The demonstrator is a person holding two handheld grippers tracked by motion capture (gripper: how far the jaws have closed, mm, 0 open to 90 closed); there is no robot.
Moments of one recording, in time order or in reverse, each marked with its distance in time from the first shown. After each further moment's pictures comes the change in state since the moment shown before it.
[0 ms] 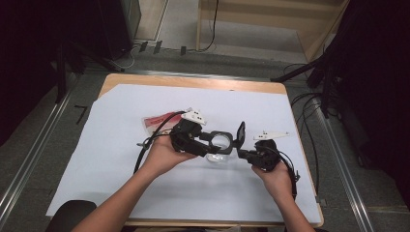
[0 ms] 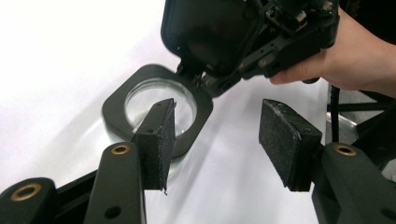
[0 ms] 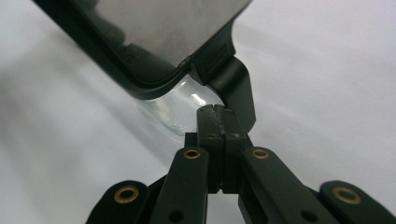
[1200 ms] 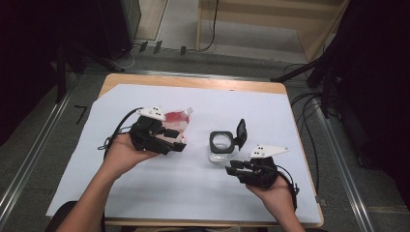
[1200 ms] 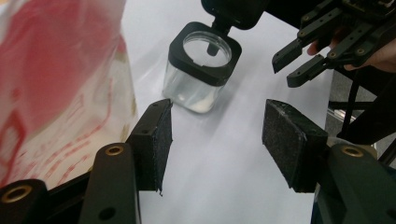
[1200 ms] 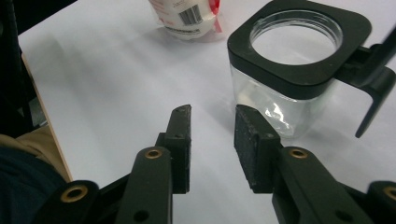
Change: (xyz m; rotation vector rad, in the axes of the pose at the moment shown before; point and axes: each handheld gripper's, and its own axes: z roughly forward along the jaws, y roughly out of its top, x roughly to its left) left arm 0.024 -0.037 -0.081 0.007 0.051 -0.044; right arm 0.058 -0.013 -0.027 -0.065 0.139 -0.132
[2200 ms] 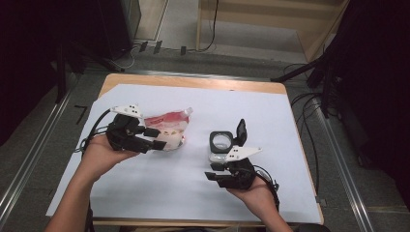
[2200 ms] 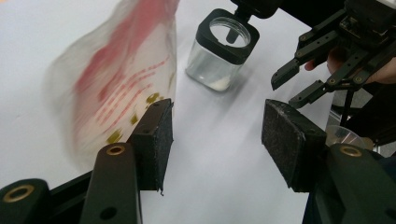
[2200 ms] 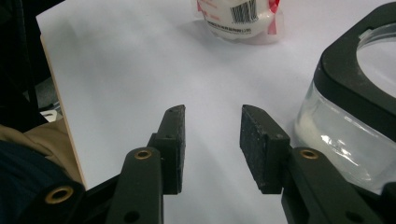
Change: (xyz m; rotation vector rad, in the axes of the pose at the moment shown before) left arm 0.011 -0.021 -0.044 -0.007 0.054 -0.058; right arm 0.028 0.011 0.042 0.050 0.069 -0.087
